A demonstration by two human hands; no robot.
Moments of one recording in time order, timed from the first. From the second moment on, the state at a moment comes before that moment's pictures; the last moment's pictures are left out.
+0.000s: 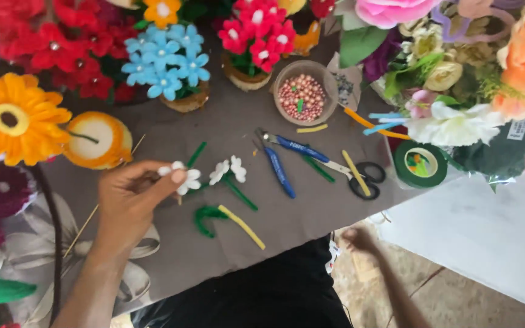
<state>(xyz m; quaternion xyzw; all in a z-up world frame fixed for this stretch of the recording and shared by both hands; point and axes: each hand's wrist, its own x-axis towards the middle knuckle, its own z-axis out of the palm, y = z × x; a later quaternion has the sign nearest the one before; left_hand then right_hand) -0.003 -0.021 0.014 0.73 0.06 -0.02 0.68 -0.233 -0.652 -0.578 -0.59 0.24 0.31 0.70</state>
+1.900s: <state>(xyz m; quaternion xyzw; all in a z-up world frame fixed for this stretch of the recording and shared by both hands) -0.013 -0.008 -0.035 0.61 0.18 -0.02 0.77 -0.283 -0.561 -0.469 -0.36 0.53 0.10 0.77</state>
